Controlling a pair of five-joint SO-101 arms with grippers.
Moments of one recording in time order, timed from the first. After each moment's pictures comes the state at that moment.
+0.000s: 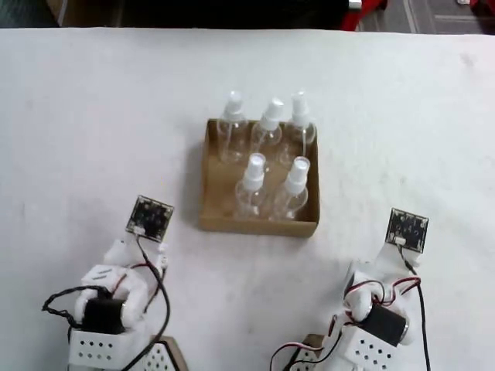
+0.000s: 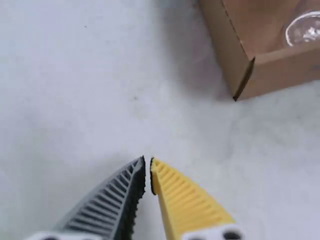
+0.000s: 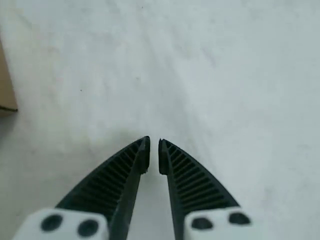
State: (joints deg) left arm -1.4 -103.3 97.2 69.3 -11.0; right arm 24.6 -102.8 96.4 72.1 10.9
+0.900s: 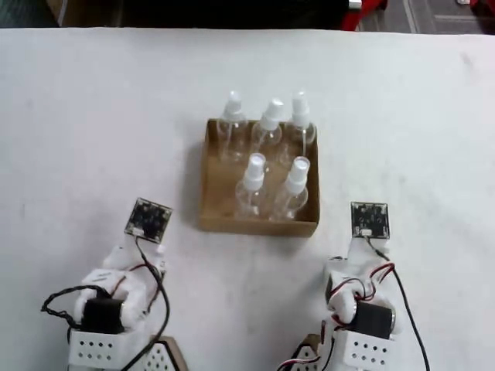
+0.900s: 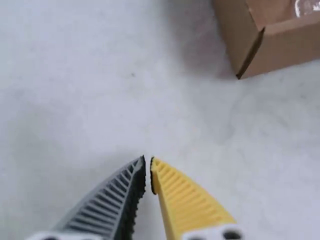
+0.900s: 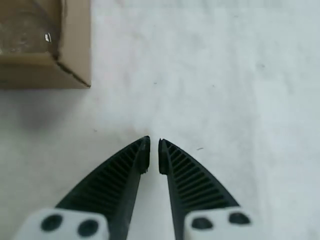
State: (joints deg) left arm -2.4 -103.3 97.2 73.3 -10.7; right arm 9.1 -102.8 96.4 72.4 10.9
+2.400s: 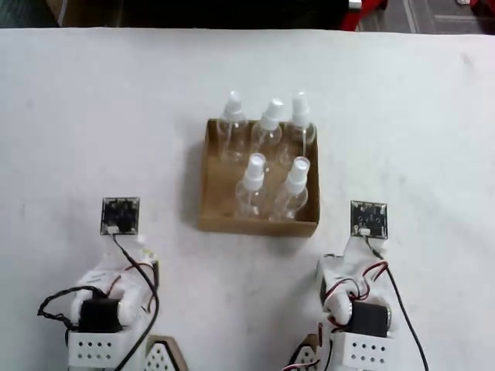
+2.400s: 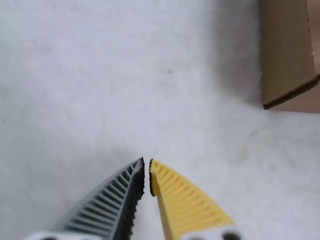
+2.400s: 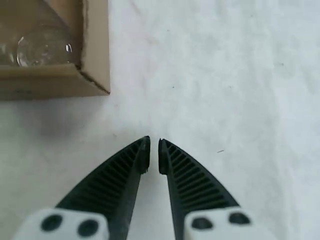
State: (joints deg) left arm -6.0 -103.3 97.2 73.3 4.4; right arm 4.5 -102.8 96.4 72.2 3.2
